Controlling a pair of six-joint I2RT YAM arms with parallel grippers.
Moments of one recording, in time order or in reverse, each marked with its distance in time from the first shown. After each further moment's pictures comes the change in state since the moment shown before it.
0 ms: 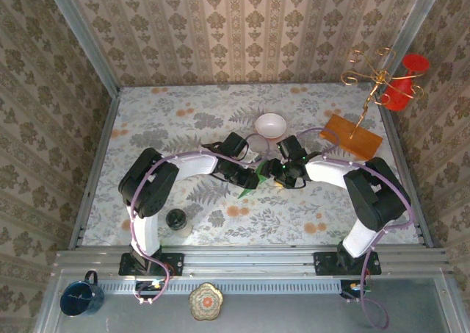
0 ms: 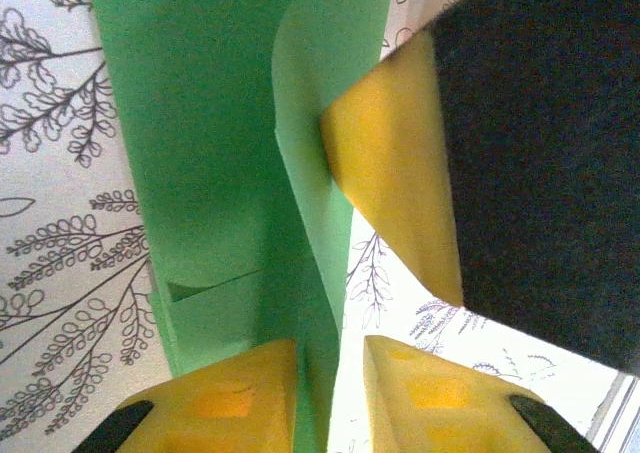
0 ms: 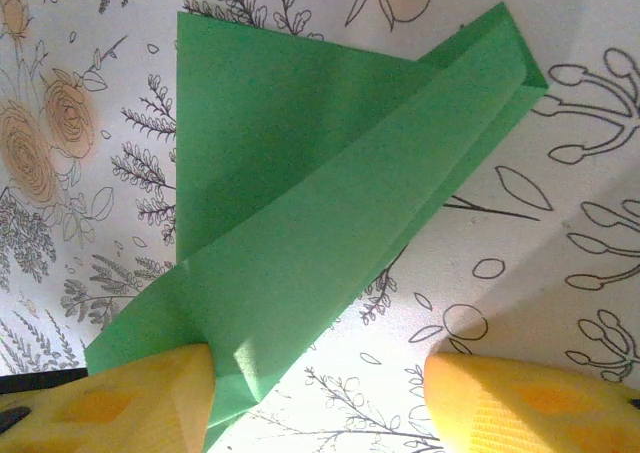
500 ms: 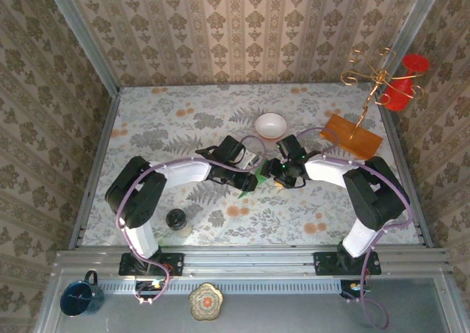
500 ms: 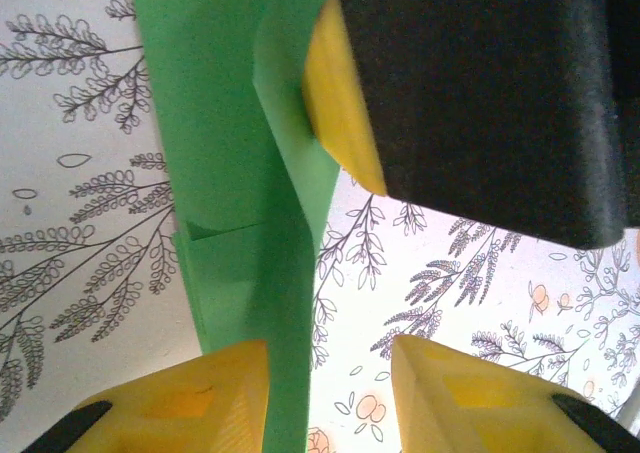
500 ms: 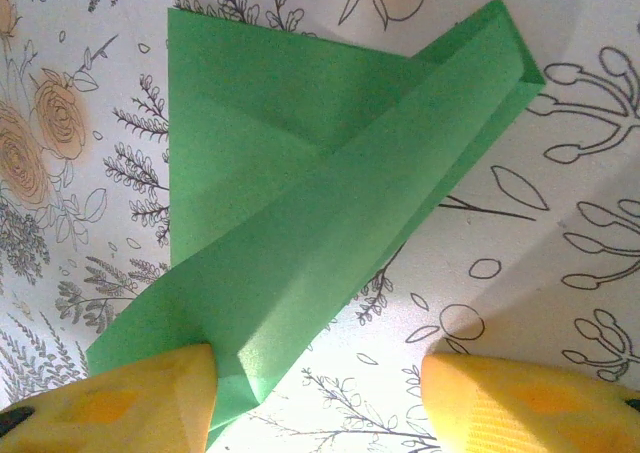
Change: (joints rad) left arm -0.034 -0.131 -0.102 0.058 -0.114 -0.004; right arm 0.000 0.008 0.013 -0.021 0.001 0.000
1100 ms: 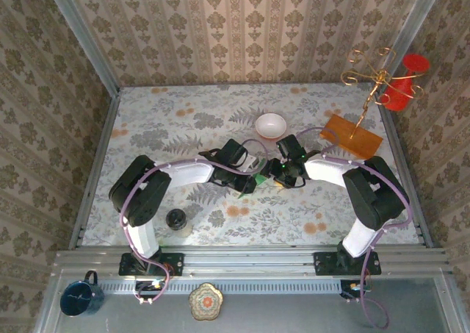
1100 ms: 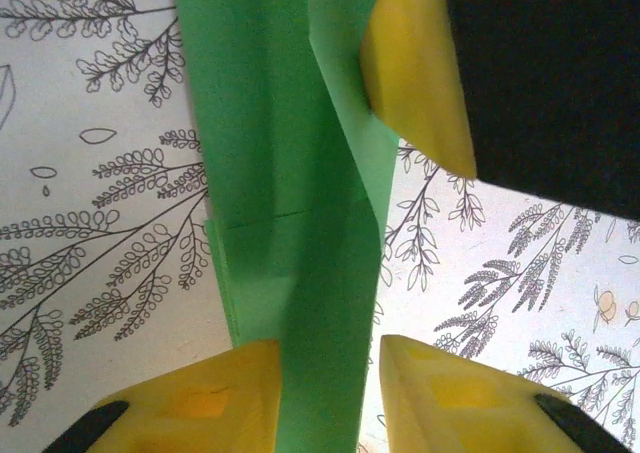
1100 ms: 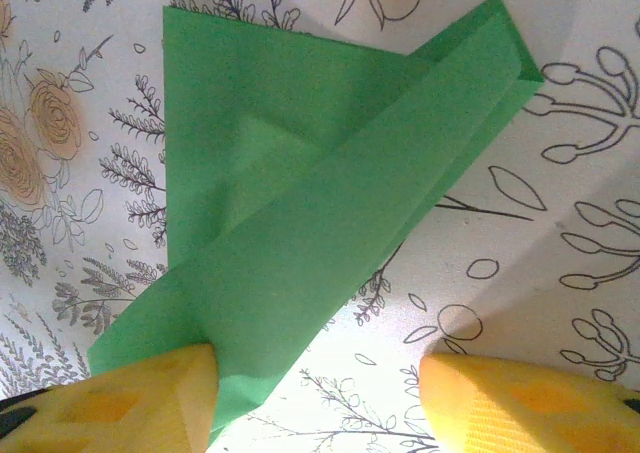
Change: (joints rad) left arm -0.013 0.029 -0.008 0.002 -0.060 0.002; right arm 0.000 0.003 0.006 -0.008 0.001 0.000
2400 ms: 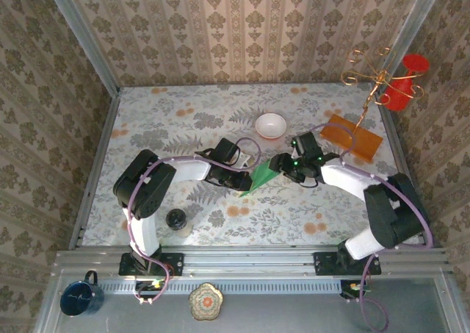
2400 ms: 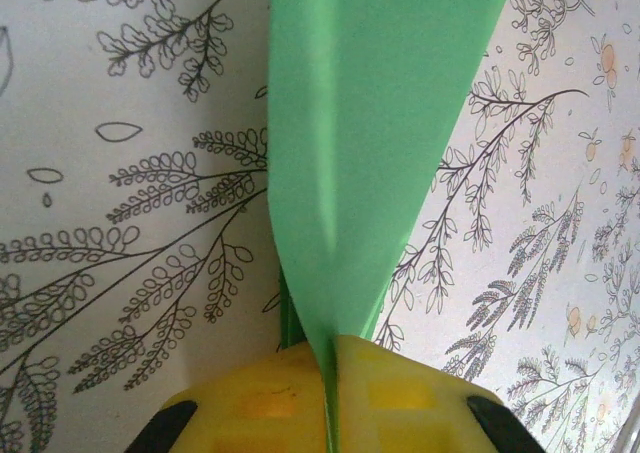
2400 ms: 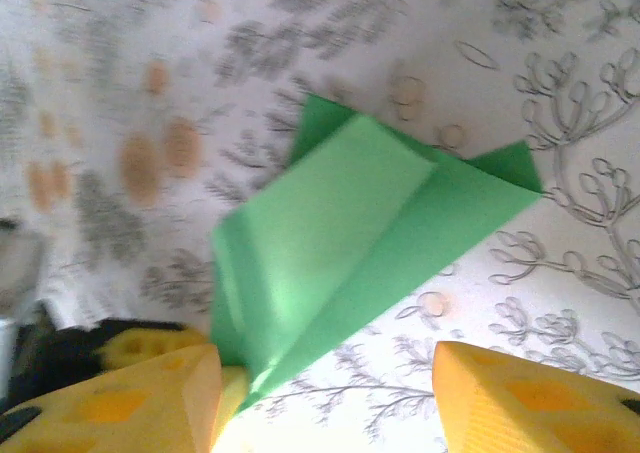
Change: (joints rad) left arm 0.085 0.068 -0.040 0.116 0.187 -0.058; right arm -0.086 -0.228 -0.094 0.055 -0.056 -0.106
